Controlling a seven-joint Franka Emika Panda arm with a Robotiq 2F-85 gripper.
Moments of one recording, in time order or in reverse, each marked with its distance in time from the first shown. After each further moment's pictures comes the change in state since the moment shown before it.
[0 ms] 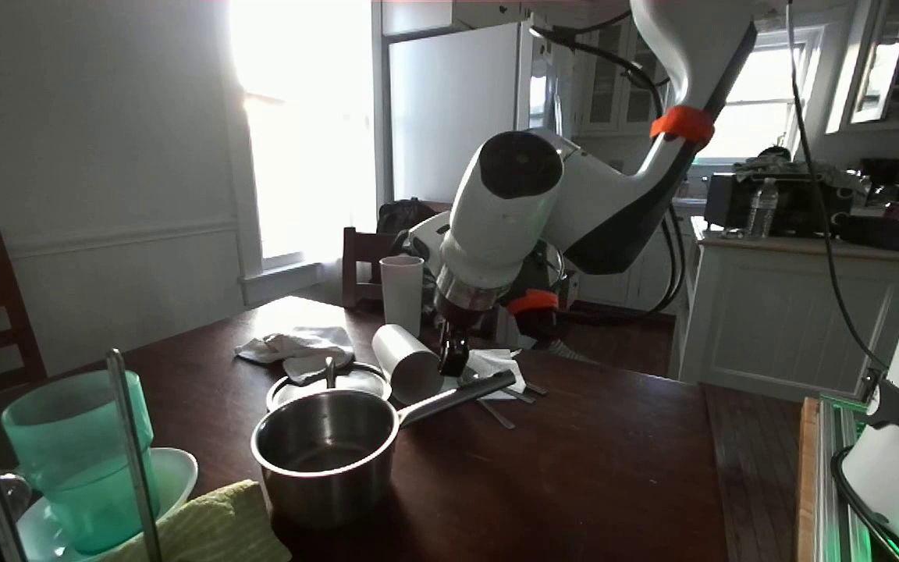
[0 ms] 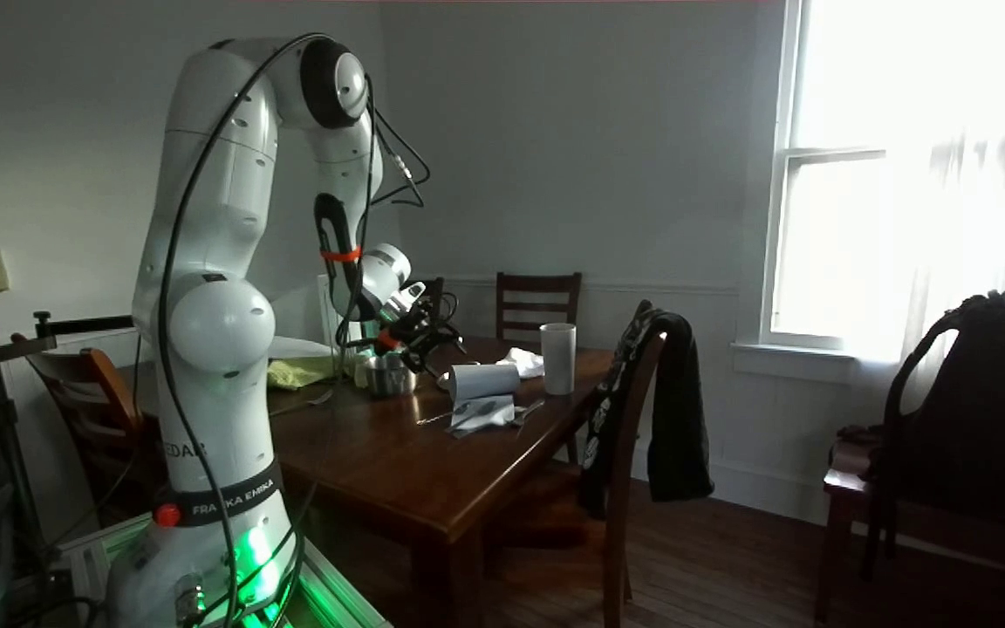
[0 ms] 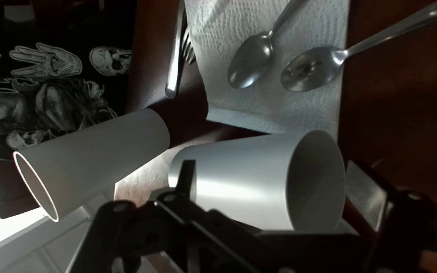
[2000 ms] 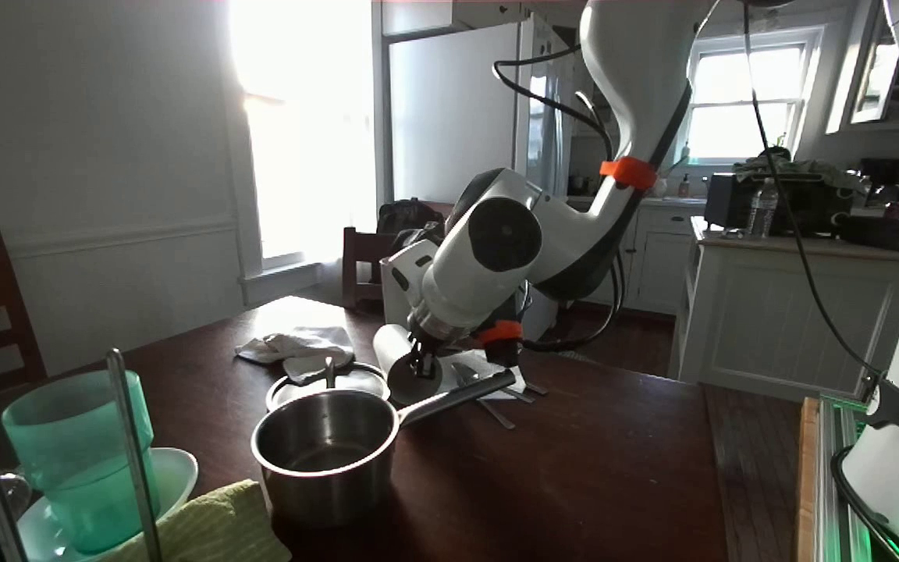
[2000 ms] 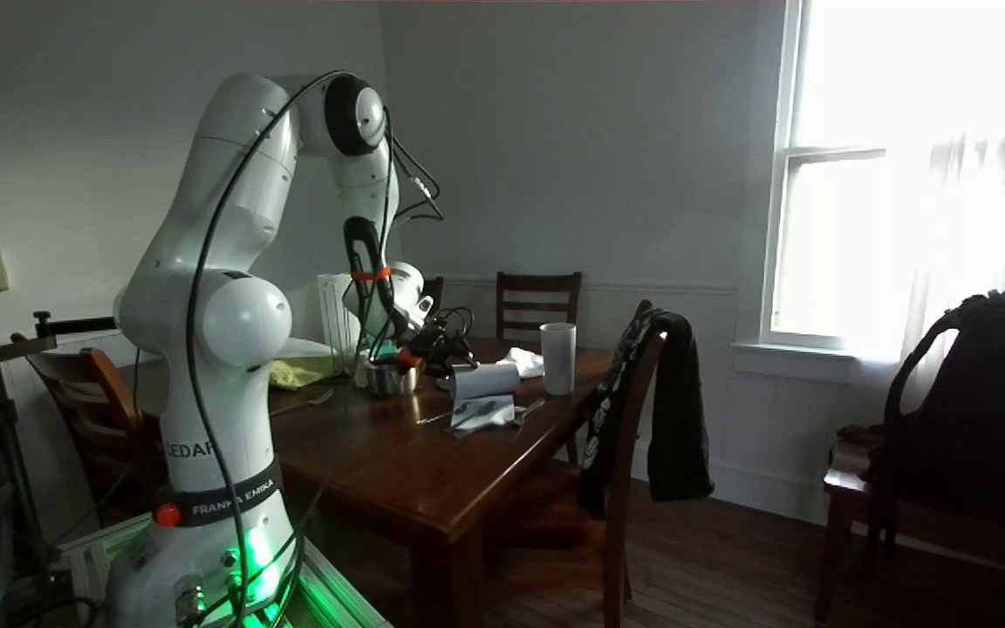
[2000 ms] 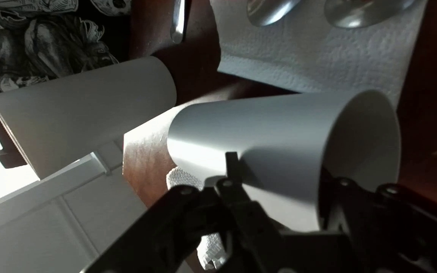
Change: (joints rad) arm 0.218 0.151 -0.243 0.132 -0.299 0.018 0.190
